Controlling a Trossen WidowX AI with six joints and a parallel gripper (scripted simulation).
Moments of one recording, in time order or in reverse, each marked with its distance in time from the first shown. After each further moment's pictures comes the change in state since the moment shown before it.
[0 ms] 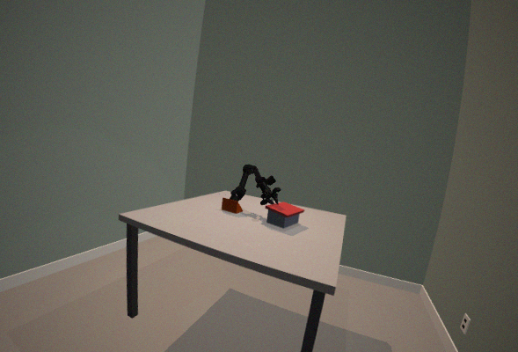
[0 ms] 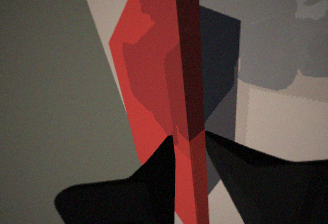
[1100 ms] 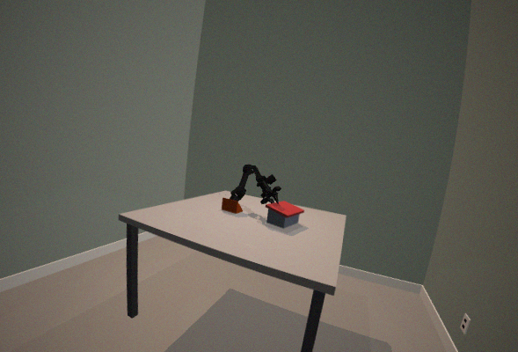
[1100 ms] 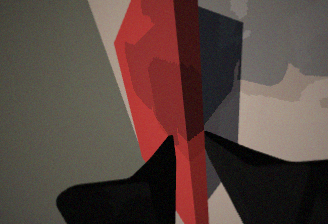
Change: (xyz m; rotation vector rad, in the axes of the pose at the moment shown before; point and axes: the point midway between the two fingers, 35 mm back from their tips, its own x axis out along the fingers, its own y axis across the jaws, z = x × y) arm -0.004 0.007 0.001 0.007 -0.009 -0.003
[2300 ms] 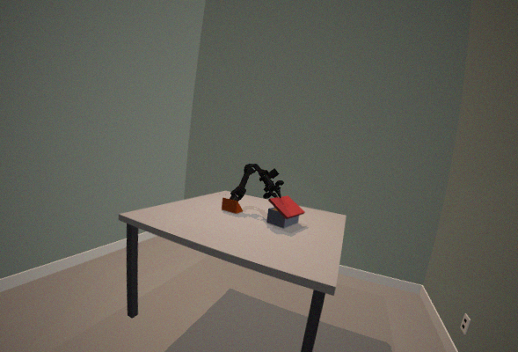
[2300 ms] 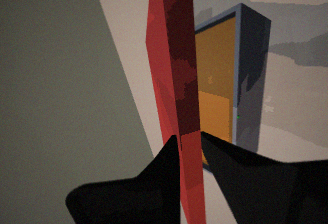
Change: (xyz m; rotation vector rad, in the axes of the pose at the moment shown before) arm -0.018 0.047 -0.001 -0.001 0.000 0.002
